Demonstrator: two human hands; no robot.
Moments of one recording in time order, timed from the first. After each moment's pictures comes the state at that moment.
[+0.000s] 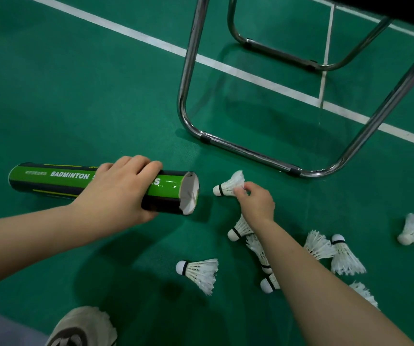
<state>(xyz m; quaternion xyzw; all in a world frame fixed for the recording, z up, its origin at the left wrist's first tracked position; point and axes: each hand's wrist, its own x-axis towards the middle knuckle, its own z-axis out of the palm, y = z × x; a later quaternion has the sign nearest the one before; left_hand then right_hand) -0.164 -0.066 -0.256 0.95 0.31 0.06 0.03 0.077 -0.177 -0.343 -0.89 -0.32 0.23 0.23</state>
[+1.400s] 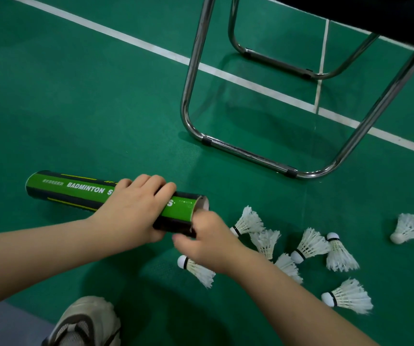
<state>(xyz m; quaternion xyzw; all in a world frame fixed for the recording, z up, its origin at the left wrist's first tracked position) -0.170 -0.100 -0.257 0.97 0.26 0.03 0.00 -0.031 -0.204 -0.254 -0.65 -0.61 0.37 0.27</state>
